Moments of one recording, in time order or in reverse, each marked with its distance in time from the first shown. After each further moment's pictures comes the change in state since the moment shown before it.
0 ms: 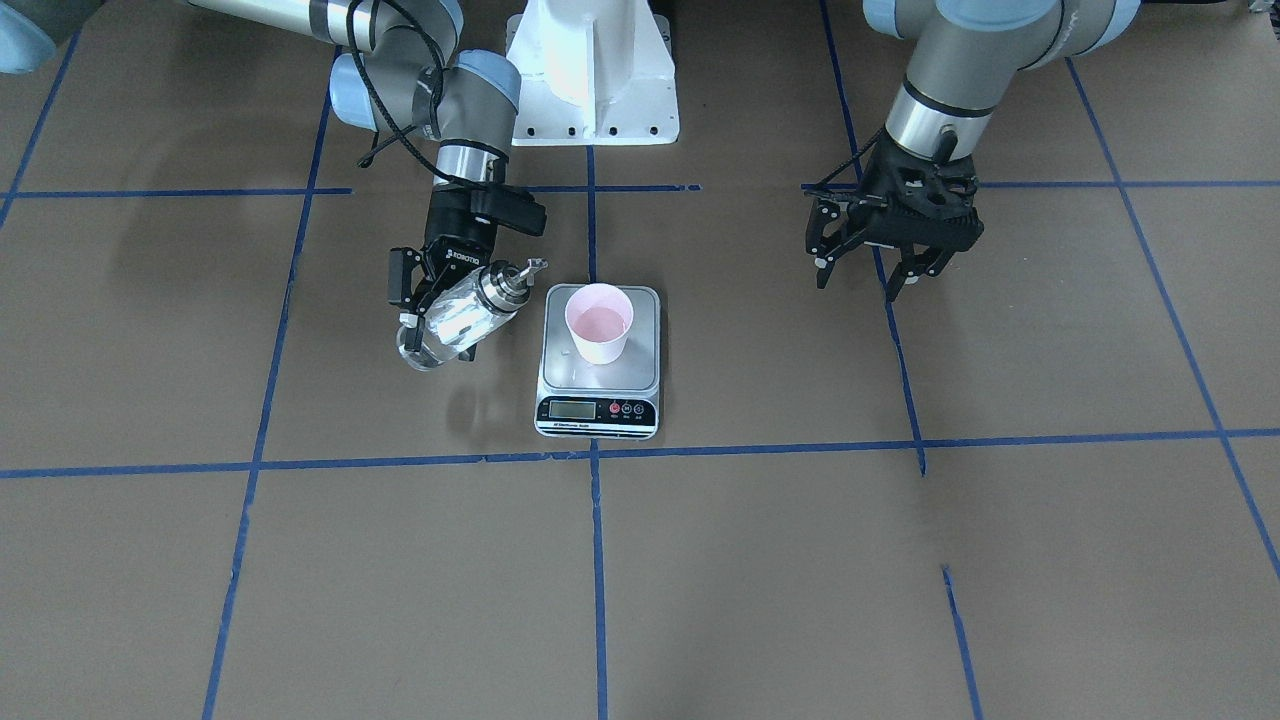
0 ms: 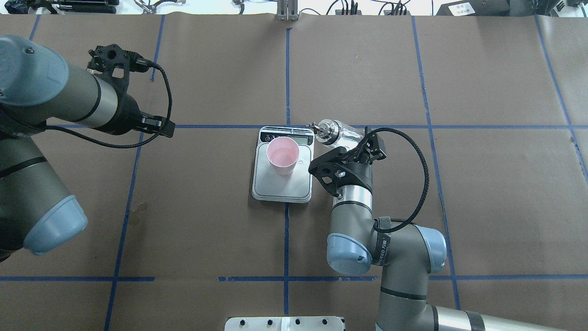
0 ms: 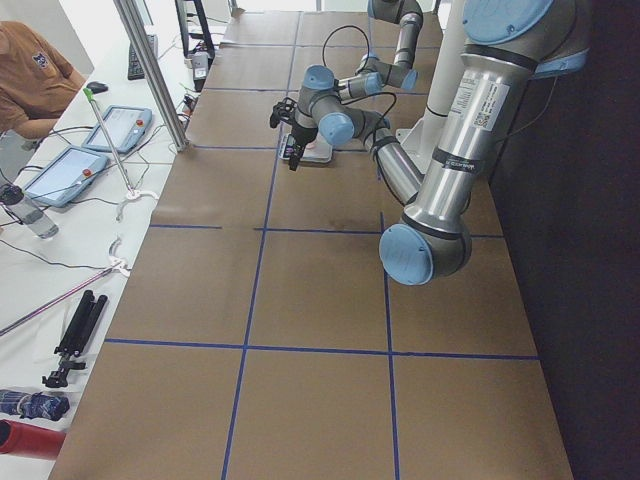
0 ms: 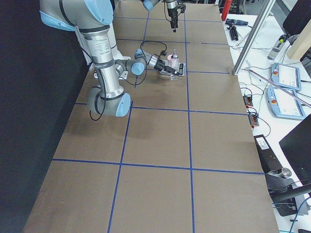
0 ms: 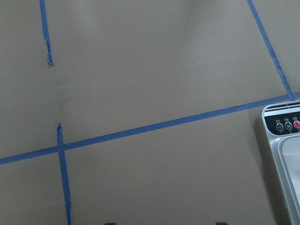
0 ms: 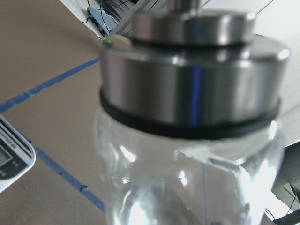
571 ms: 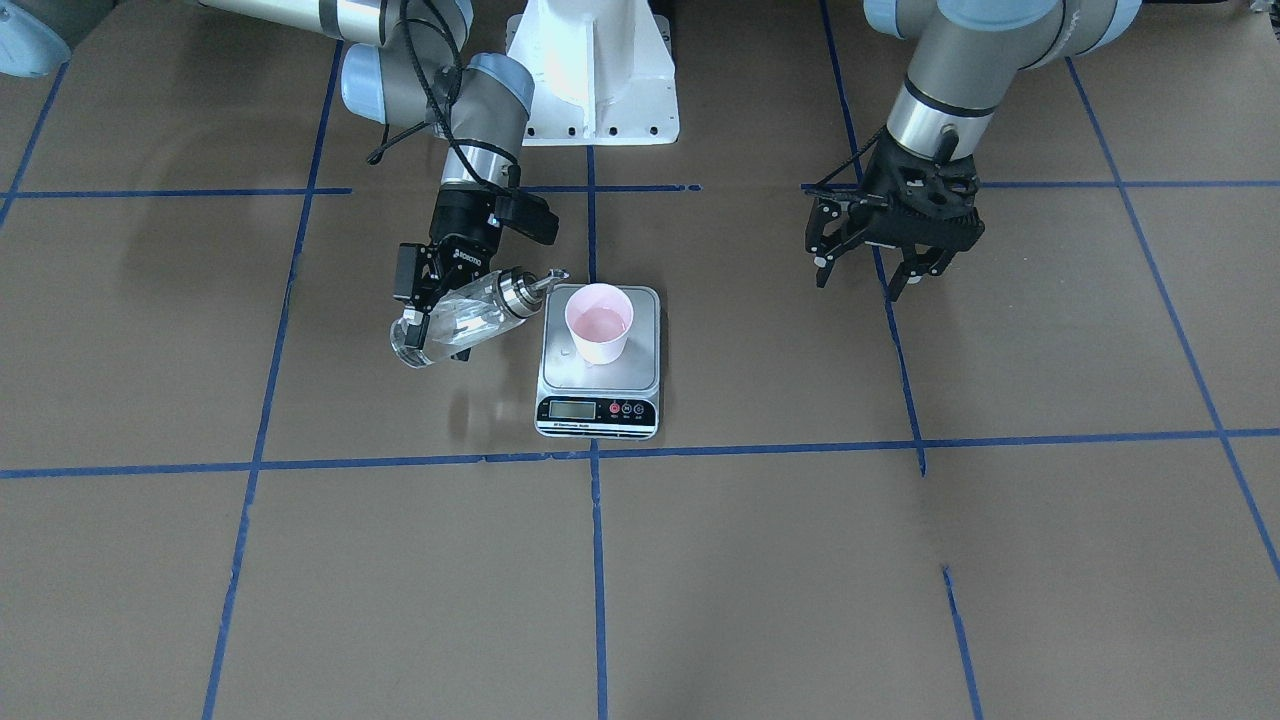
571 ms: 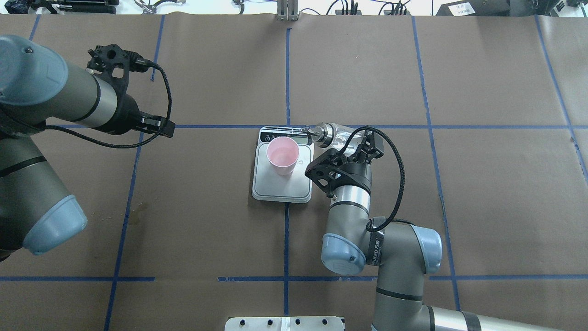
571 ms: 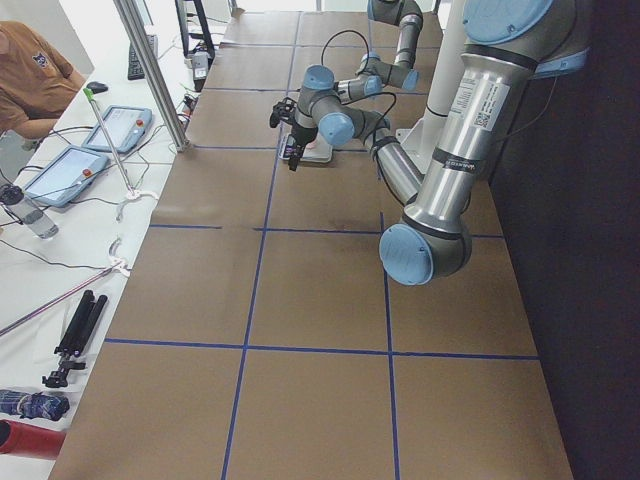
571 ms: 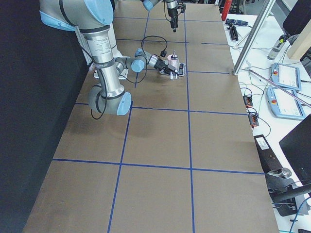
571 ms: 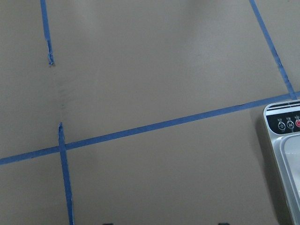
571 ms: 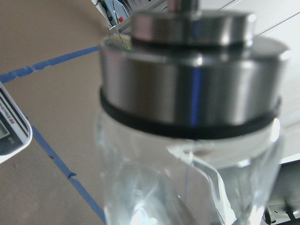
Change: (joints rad) left arm -0.001 0.001 -0.001 0.000 -0.001 0.004; right arm -0.003 0.038 0.000 -0.137 -0.037 -0.104
